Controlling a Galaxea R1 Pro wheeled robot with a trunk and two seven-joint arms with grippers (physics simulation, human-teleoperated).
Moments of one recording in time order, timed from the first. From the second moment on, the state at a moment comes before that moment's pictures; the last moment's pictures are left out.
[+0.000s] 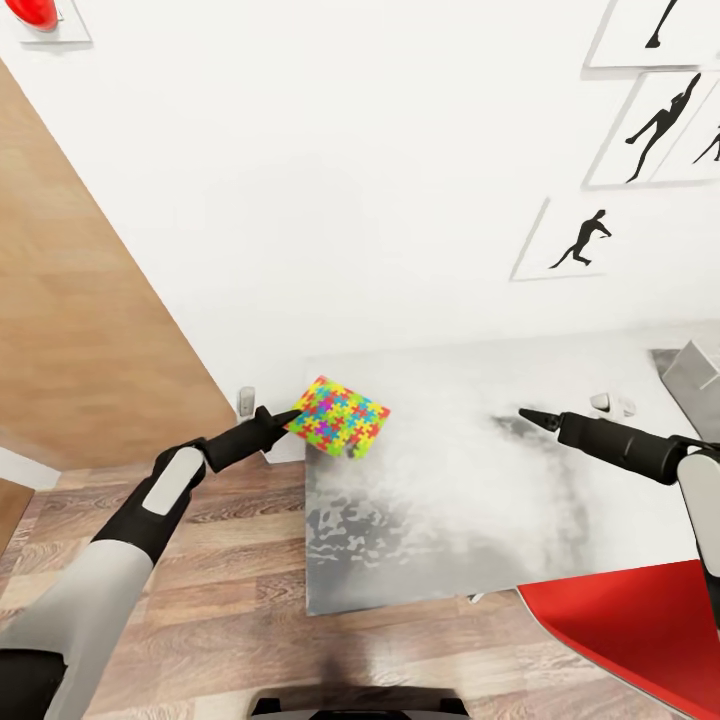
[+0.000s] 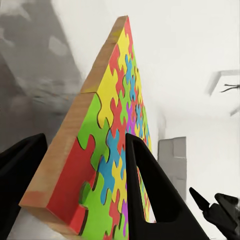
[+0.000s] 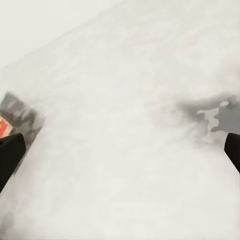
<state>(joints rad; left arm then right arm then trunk) -0.85 0.14 -0.12 -0.82 1.11 0.69 -0.49 -0.59 -0.35 -0.26 -1.60 -0.59 1.04 0.34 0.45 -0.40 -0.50</state>
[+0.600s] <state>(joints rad) -0.67 0.11 -0.16 -1.11 1.15 0.75 -0.38 -0.53 -0.37 -0.30 -1.56 -0.63 1.00 0.31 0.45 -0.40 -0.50</state>
